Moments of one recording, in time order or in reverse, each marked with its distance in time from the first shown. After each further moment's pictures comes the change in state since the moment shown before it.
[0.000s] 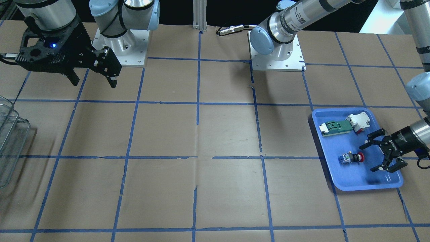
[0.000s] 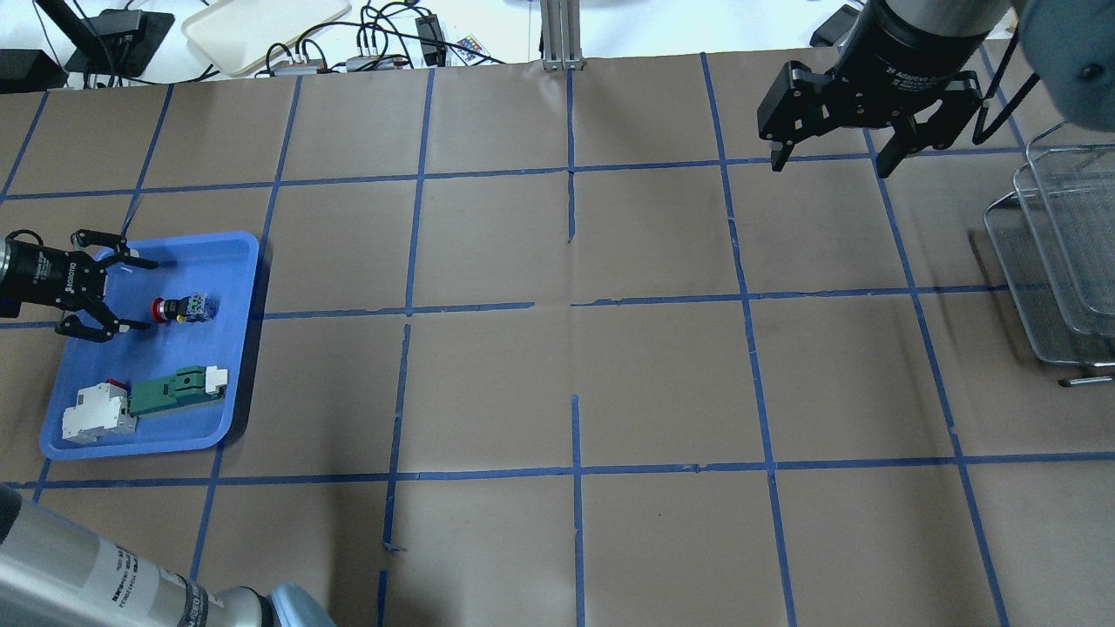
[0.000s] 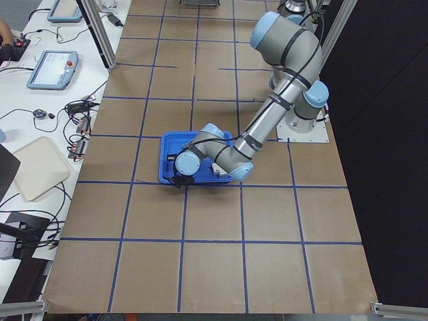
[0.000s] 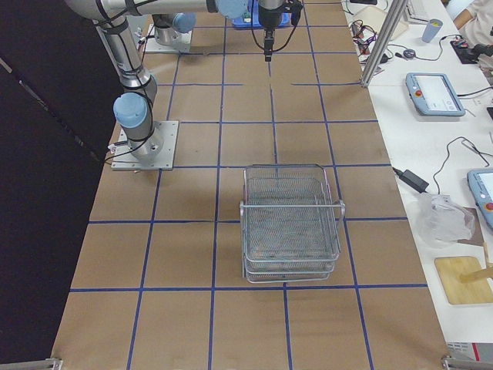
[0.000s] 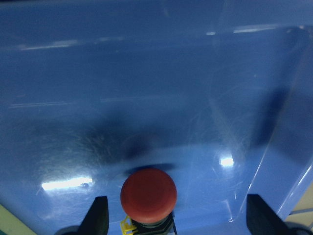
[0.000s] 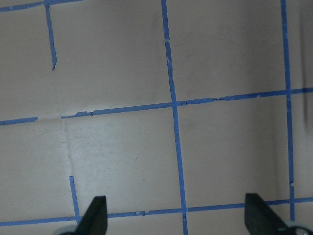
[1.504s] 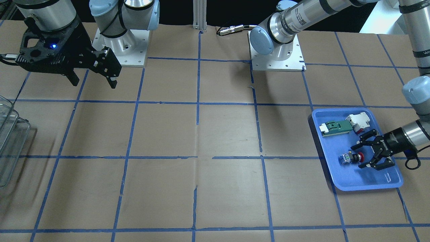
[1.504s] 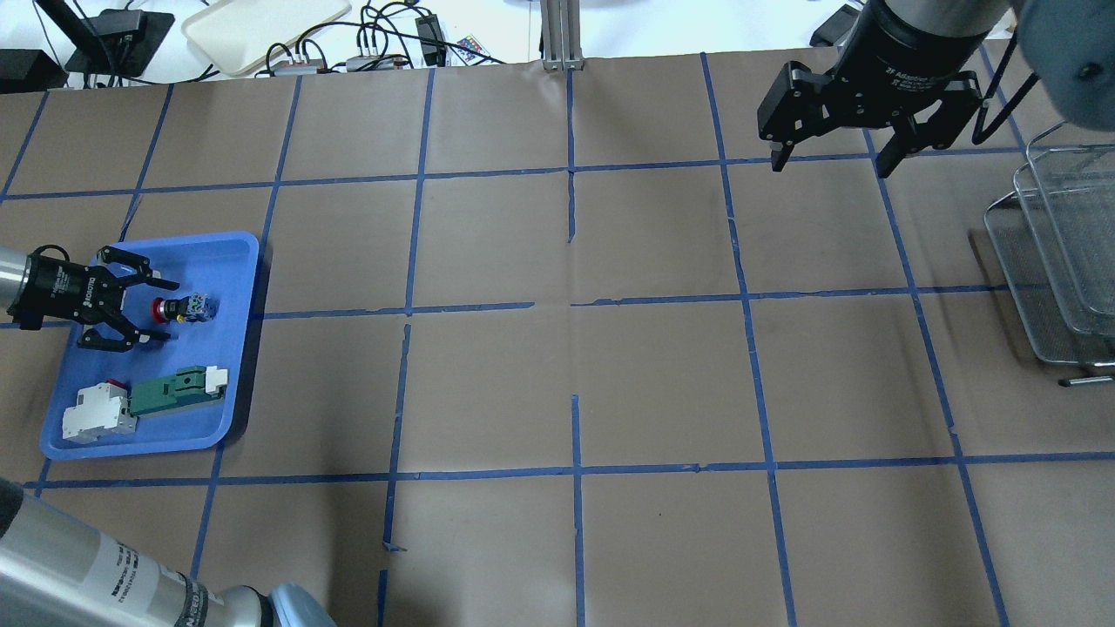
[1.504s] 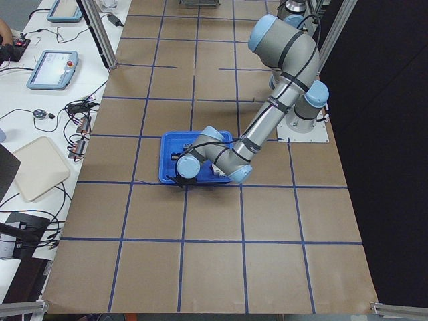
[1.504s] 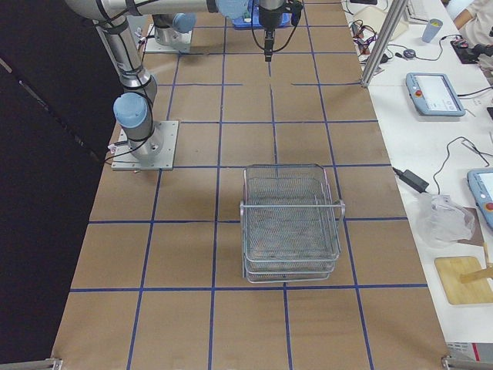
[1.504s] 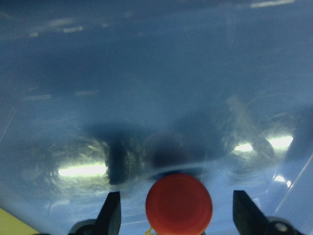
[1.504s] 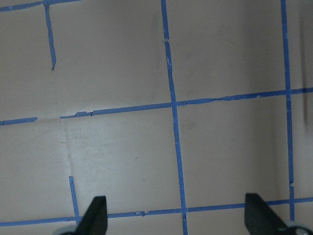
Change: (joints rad) left arm -0.001 -0.026 -0.011 -0.060 0.005 0.044; right arm 0.000 0.001 0.000 -0.001 0.000 0.000
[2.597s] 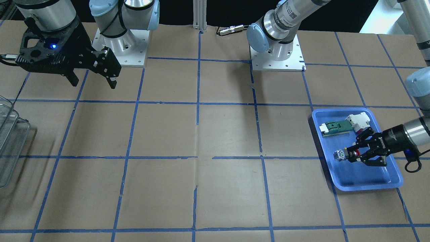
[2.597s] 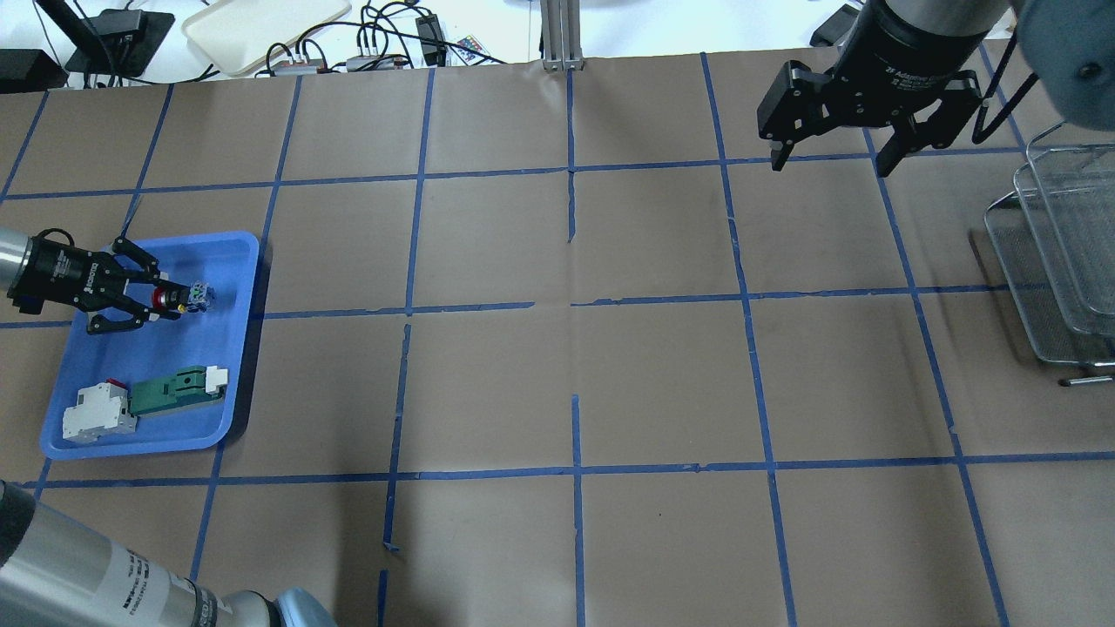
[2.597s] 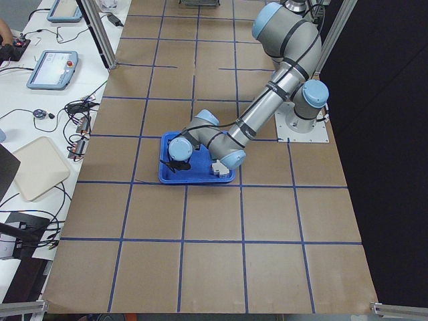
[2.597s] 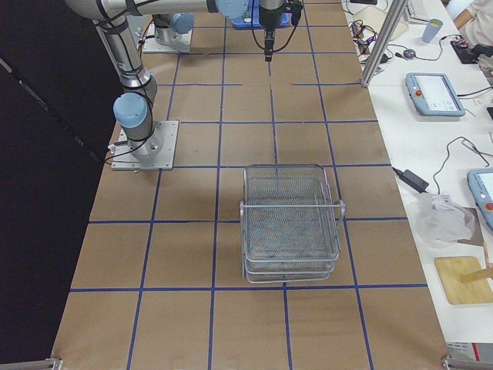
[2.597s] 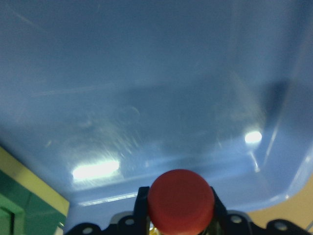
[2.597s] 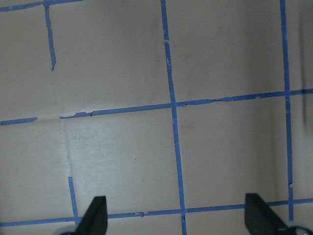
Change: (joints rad) left arm -0.140 0.123 0.052 -0.154 0.018 -0.014; right arm -0.001 -0.001 0.002 -0.005 -0.005 -0.025
